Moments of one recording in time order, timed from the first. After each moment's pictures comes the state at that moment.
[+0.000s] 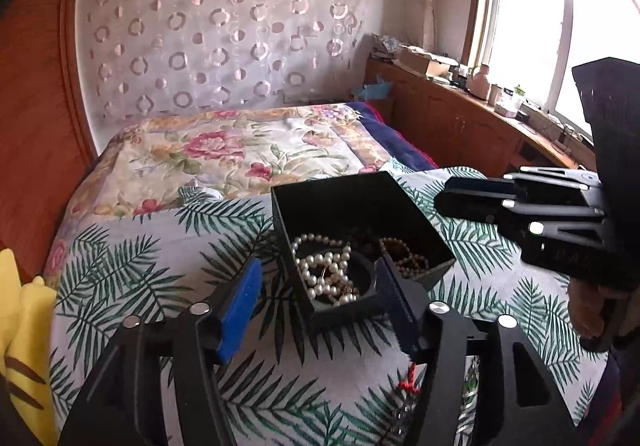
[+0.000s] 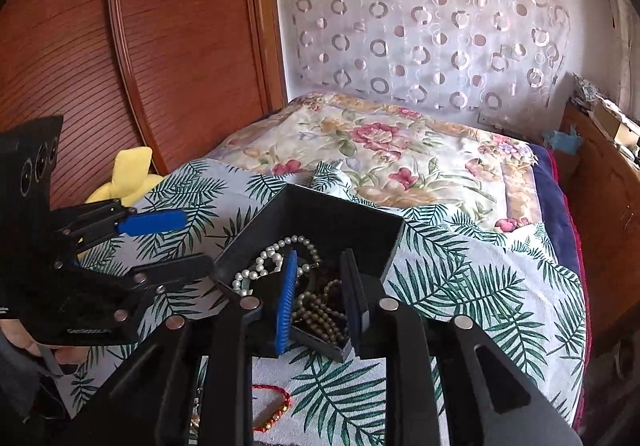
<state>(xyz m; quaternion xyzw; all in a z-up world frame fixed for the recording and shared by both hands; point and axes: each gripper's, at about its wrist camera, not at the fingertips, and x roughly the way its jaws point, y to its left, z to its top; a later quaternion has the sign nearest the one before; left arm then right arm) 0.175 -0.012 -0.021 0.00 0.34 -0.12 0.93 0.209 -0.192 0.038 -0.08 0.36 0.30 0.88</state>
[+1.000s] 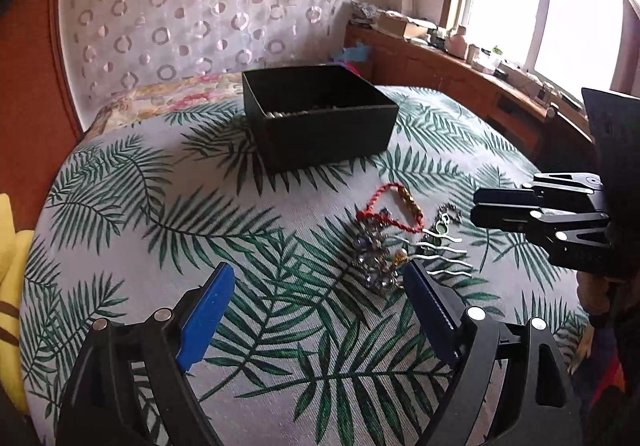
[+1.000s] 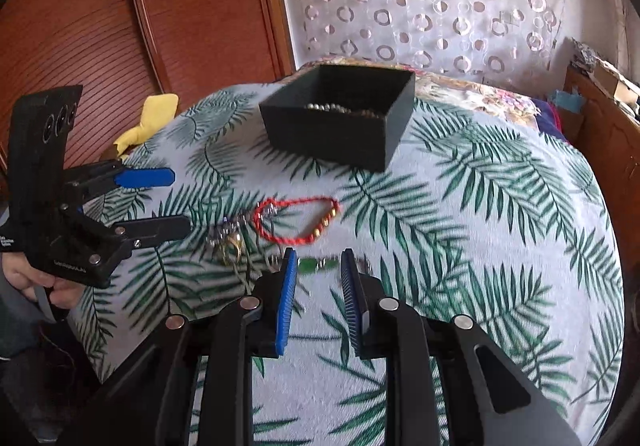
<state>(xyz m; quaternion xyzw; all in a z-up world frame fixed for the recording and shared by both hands) 0.076 -0.021 -0.079 0.02 0.39 -0.15 0.91 0.086 -0.240 -0.034 -0.06 0.40 0.31 0.86</state>
